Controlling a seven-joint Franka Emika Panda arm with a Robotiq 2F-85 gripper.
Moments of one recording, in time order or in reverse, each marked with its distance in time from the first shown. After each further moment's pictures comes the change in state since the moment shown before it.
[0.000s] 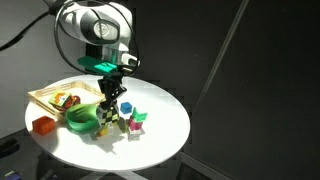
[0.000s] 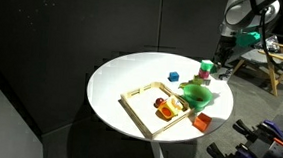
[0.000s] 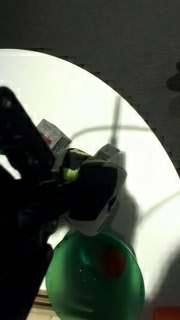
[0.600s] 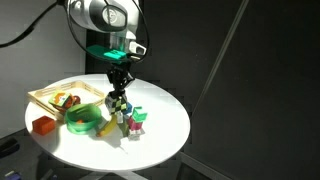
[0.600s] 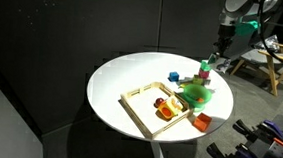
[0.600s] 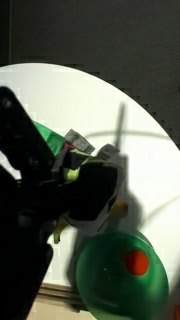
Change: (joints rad) arm -0.001 -0.006 0.001 0.104 0.003 -0.065 -0.011
